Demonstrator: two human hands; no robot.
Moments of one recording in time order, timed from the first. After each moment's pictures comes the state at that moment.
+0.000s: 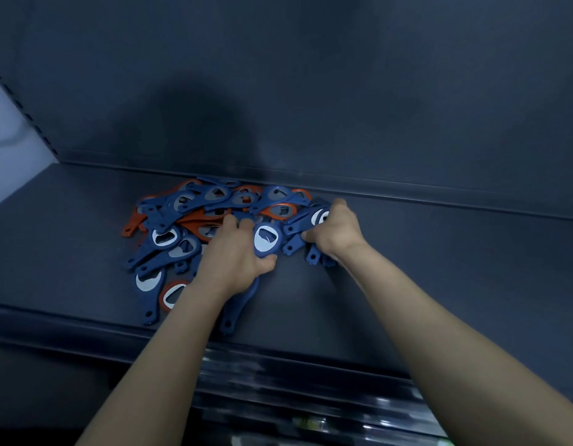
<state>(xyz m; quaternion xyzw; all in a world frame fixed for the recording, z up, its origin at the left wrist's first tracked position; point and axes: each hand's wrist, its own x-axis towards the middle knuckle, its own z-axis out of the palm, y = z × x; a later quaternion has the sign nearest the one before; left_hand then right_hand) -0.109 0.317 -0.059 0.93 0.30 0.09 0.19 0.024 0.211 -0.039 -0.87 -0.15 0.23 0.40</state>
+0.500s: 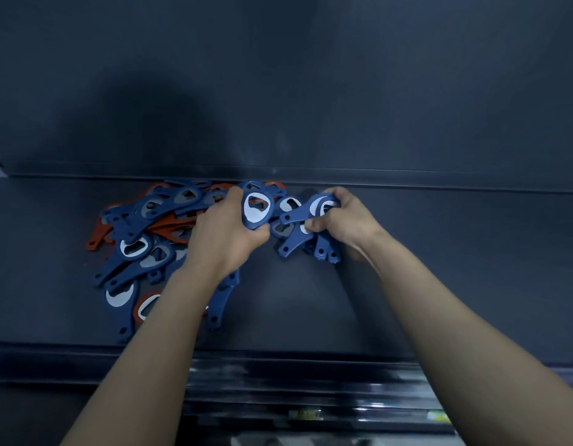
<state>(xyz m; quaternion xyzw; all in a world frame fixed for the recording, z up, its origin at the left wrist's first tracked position) -0.087 0.308 -0.032 0.91 0.26 0.18 0.27 0.042 0.168 -0.036 -0.75 -0.12 0.29 0.58</state>
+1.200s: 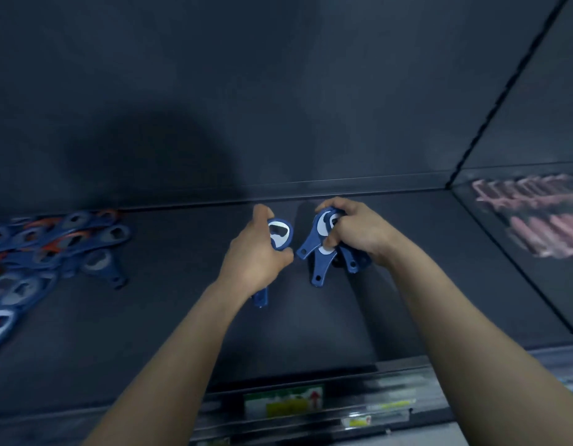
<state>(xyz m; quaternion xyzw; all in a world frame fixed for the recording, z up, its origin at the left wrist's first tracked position) 0.084 0.052 -0.040 0.90 0.19 0.08 0.37 0.194 -0.097 -0.020 -0.82 -0.15 0.28 0.48</state>
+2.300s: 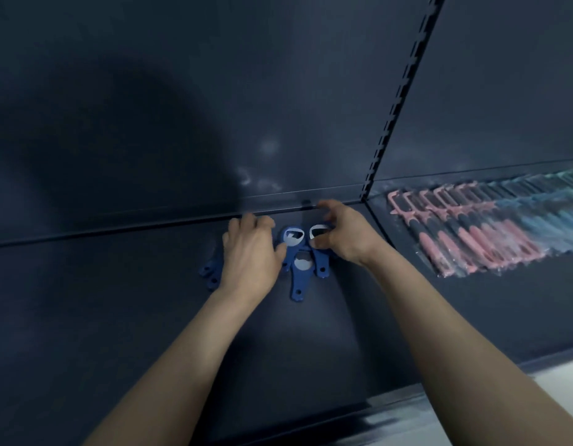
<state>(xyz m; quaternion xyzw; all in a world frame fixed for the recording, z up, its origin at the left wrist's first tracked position) 0.203 -0.071 -0.053 0.96 0.16 0.15 0.19 0.301 -0.210 -0.042 -0.89 -0.16 0.16 0.40</state>
